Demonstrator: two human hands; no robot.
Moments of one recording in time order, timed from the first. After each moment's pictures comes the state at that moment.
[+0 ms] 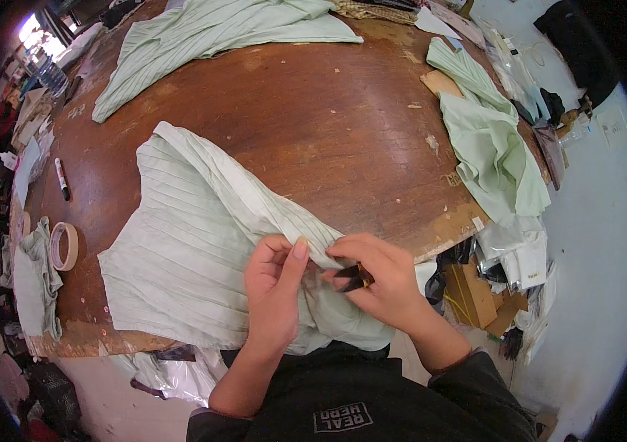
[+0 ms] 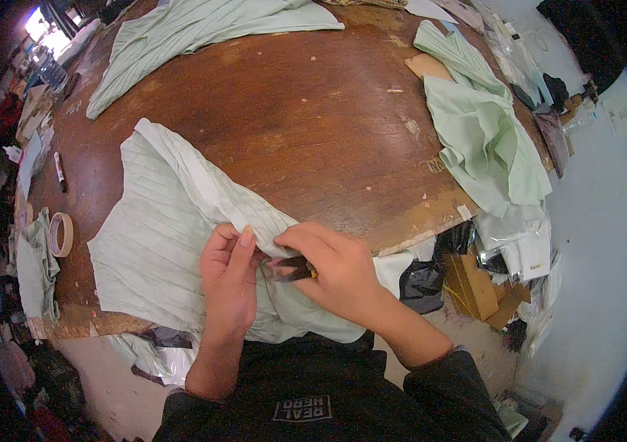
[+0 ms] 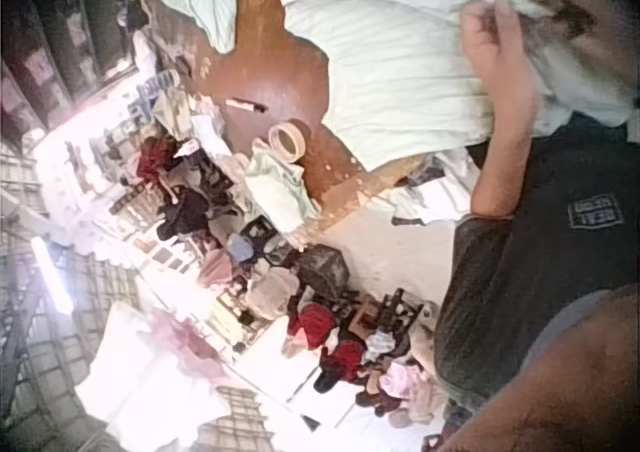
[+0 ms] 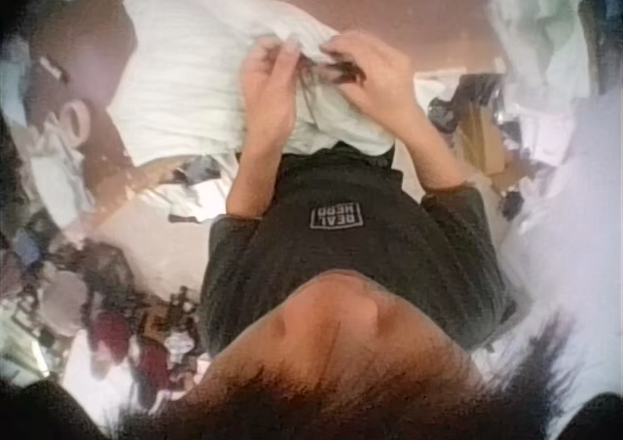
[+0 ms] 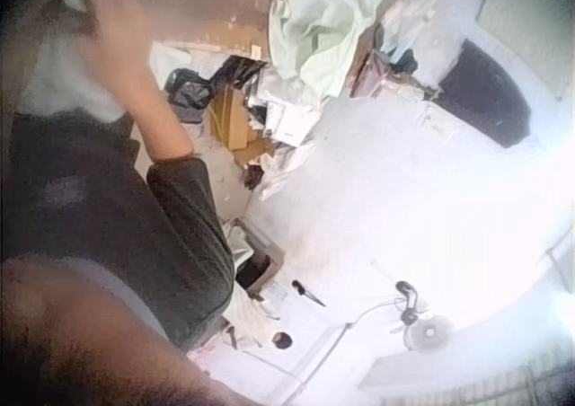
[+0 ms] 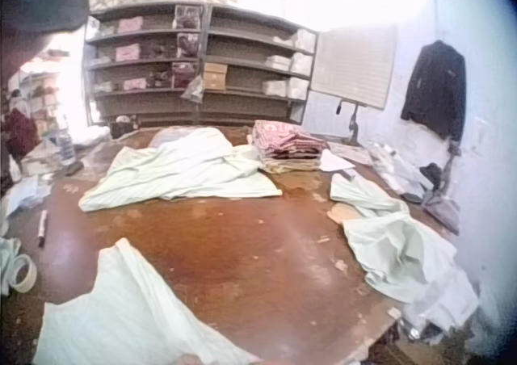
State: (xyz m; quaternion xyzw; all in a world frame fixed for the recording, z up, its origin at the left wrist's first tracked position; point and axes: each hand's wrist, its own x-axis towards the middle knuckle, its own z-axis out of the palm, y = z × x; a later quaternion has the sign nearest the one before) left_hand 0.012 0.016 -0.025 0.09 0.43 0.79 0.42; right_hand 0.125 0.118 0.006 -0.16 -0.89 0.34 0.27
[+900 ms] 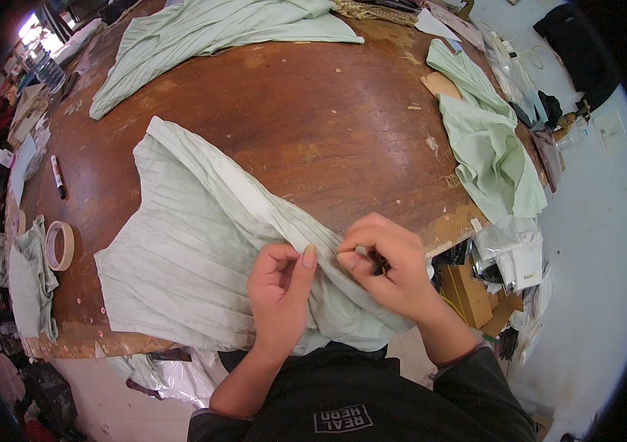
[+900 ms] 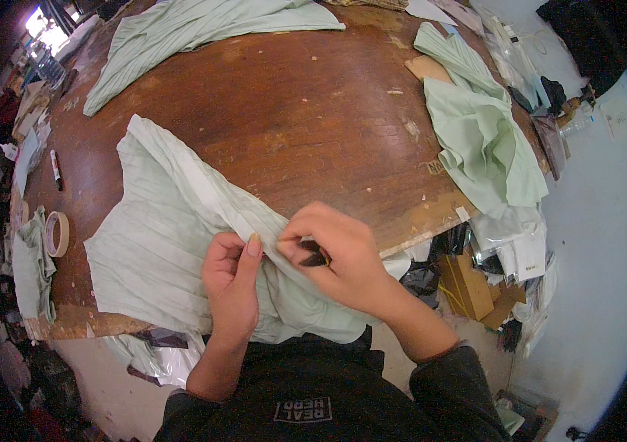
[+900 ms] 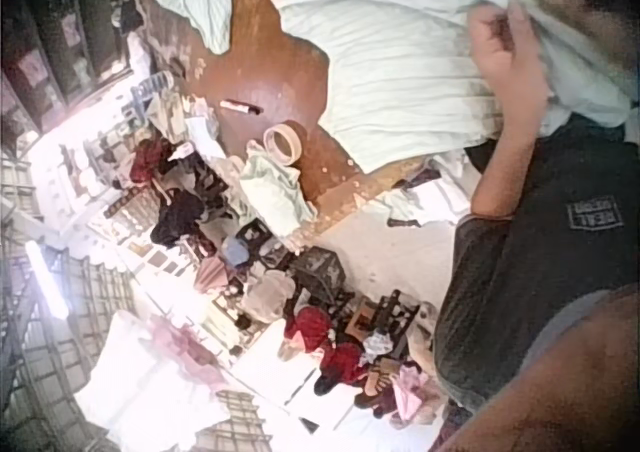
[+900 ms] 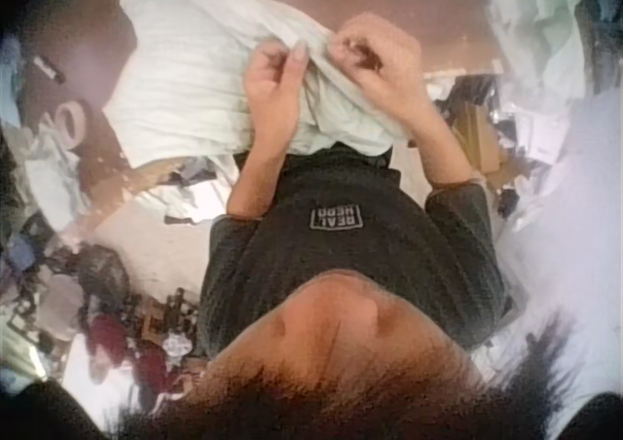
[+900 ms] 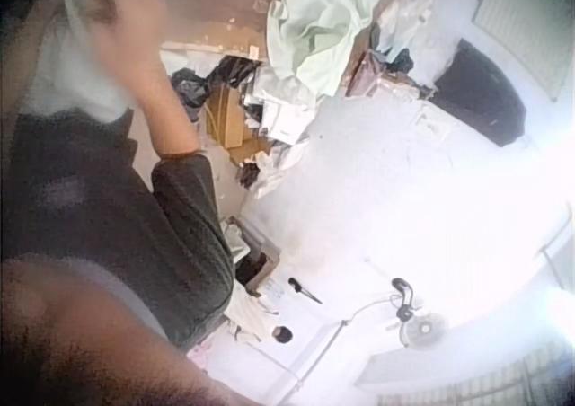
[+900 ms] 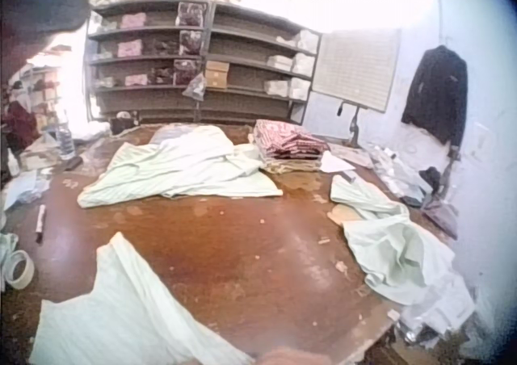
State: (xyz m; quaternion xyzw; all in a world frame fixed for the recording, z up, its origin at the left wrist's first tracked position) left_hand 0.019 0.009 -0.026 0.15 0.50 0.78 0.35; right_hand 0.116 0.129 0.026 -0.15 -0.86 0.42 0.26
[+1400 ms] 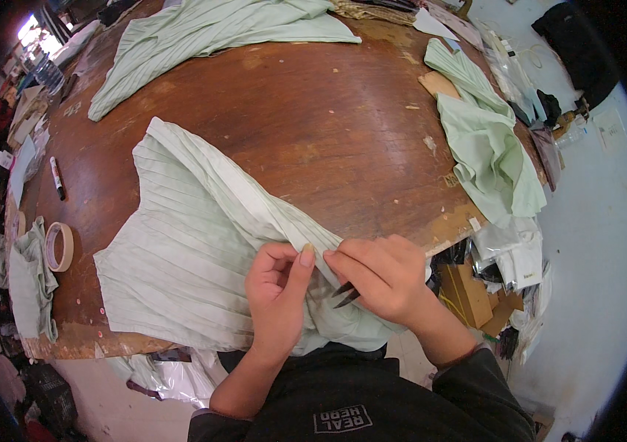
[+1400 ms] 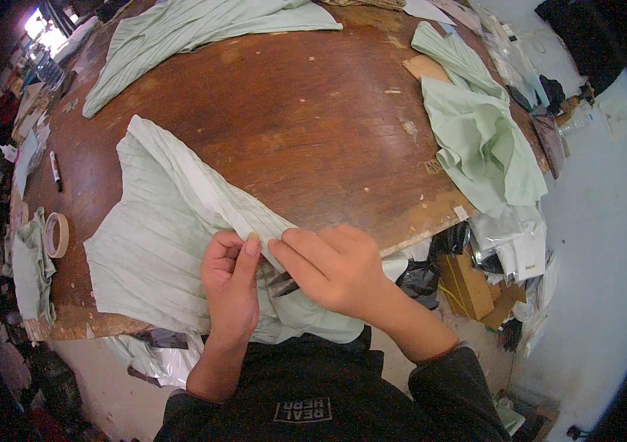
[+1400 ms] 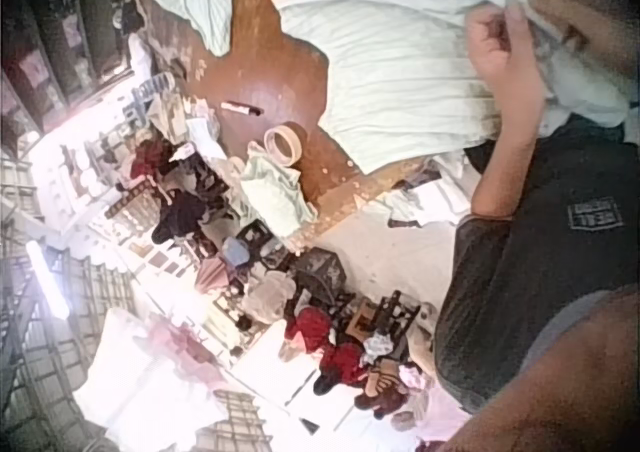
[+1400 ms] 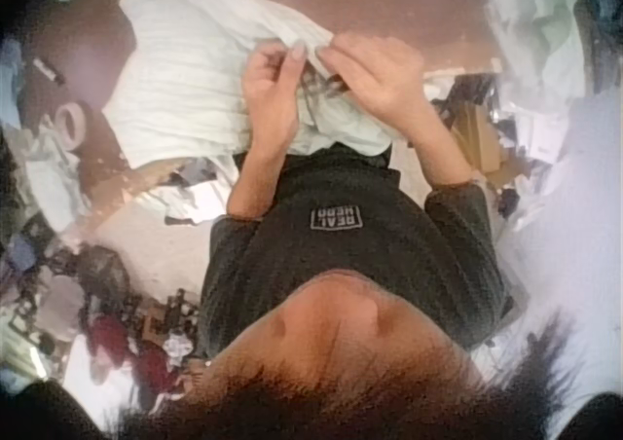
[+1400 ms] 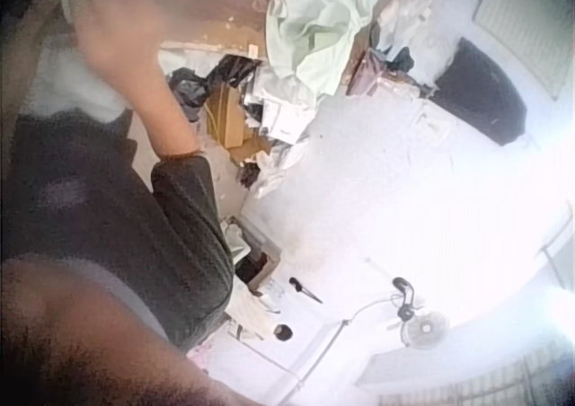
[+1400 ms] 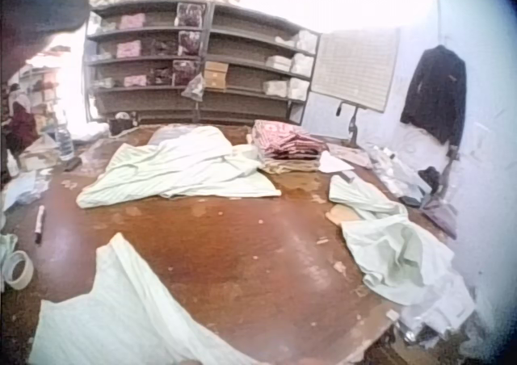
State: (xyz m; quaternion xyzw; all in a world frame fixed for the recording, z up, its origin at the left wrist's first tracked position) left_hand 0.020 0.012 -0.026 0.12 0.46 0.80 0.37; right_hand 0.123 0.130 0.013 -0.01 -0.95 0.05 0.31
